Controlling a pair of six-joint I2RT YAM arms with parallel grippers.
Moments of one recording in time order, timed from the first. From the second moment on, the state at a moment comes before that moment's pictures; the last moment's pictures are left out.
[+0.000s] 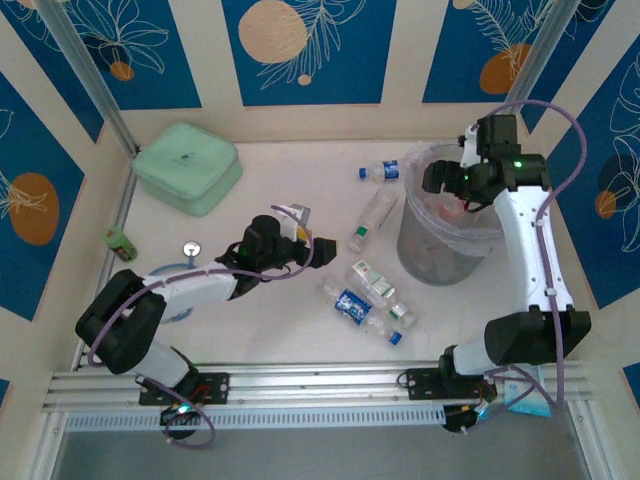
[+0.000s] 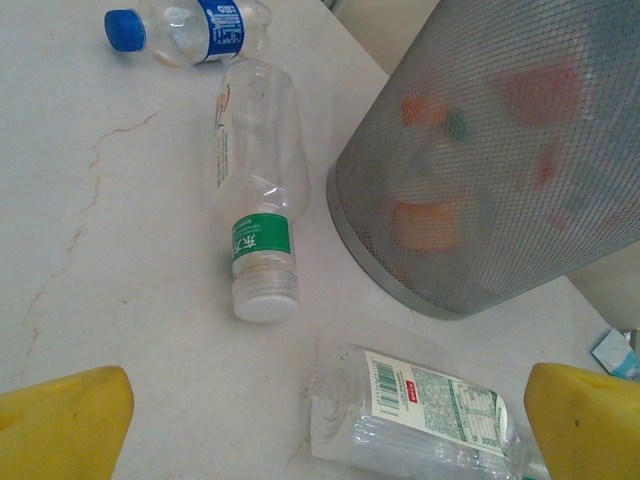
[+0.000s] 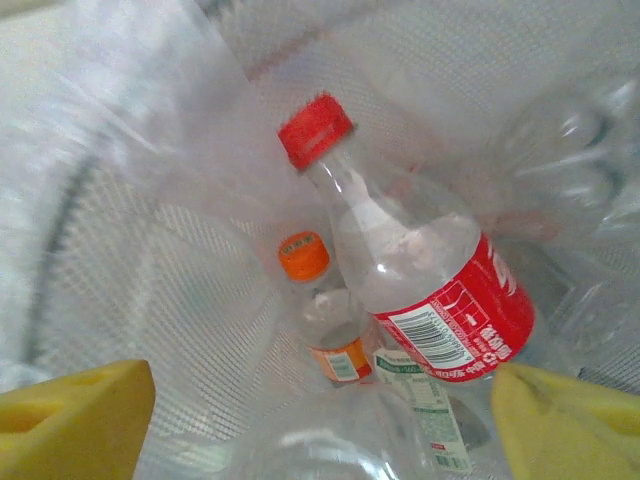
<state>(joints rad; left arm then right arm) -0.71 1.50 0.73 0.41 0.28 -0.47 -0.01 1.43 1.70 -1.20 -0.11 0.18</state>
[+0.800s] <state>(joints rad) -0.71 1.53 0.74 0.39 0.29 -0.47 -0.02 1.43 1.63 -1.19 -0.10 0.19</state>
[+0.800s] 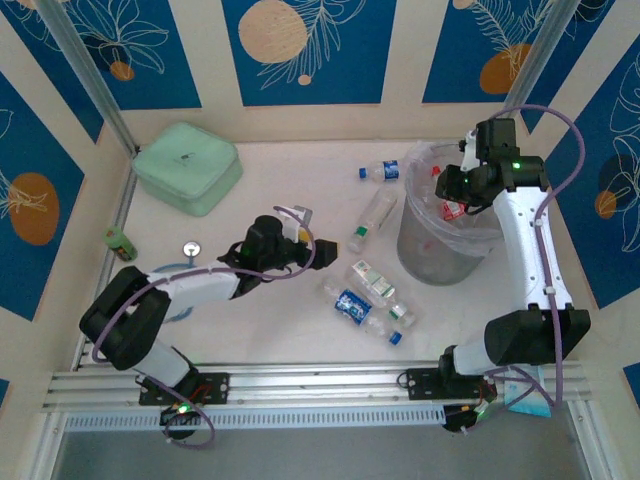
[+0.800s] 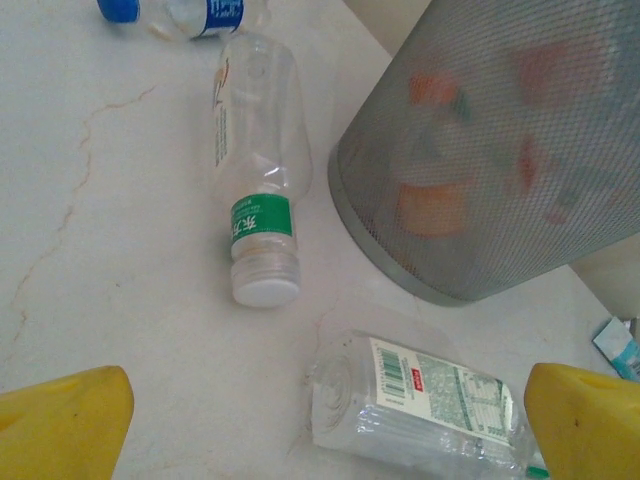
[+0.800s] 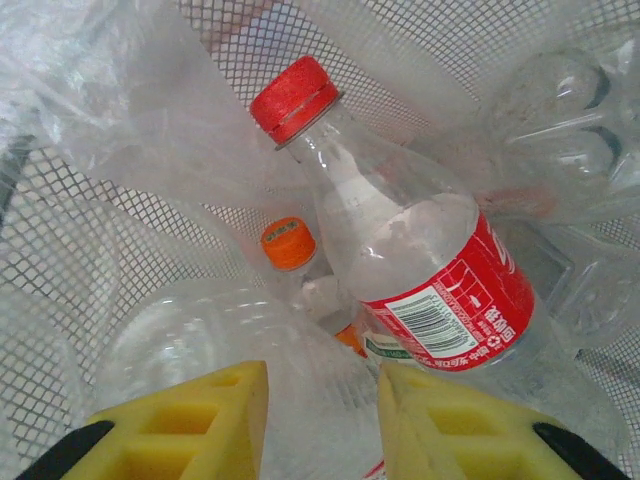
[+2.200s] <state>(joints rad) -0.78 2.15 1.54 -0.22 0.09 -0.27 0.00 1.09 1.48 -0.99 -0.22 0.29</state>
